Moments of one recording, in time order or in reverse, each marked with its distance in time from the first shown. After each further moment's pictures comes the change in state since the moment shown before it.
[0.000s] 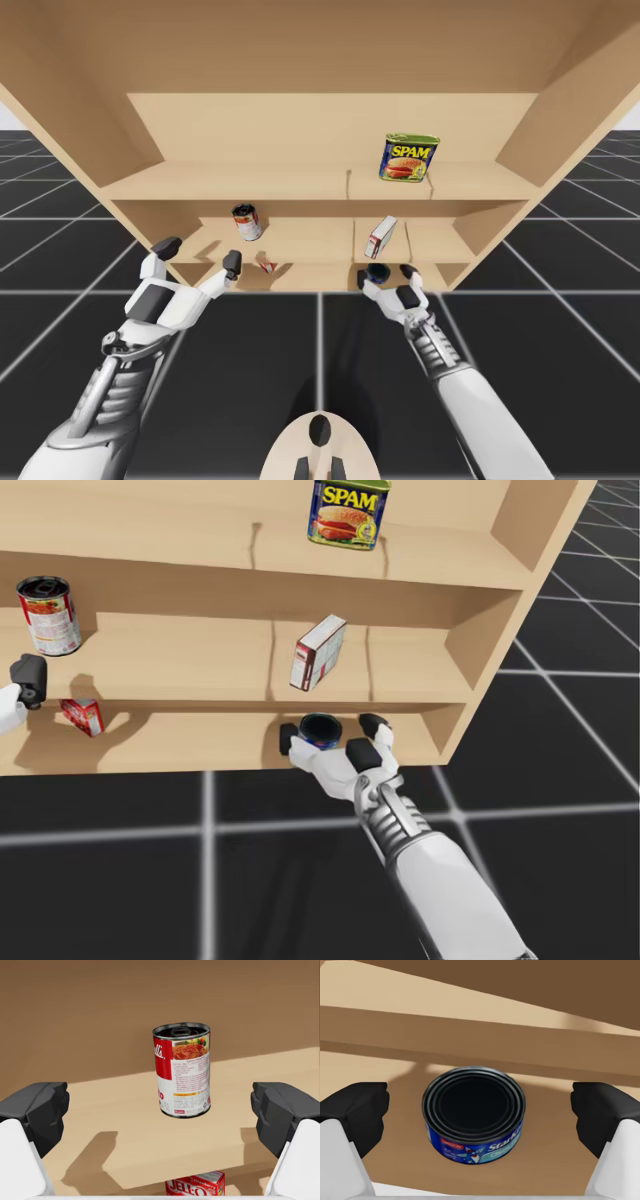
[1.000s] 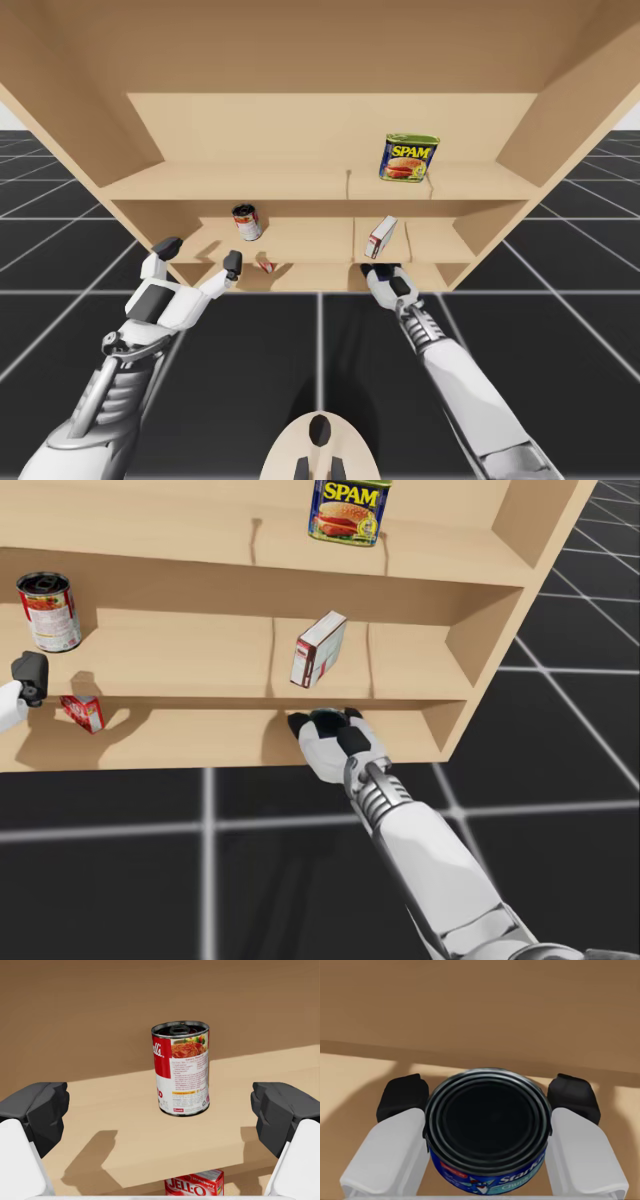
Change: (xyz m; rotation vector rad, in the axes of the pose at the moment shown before) left arm 0.000 0.000 0.000 -0.003 0.006 0.000; right arm -0.011 -0.006 -0.038 0.003 0.065 -0.019
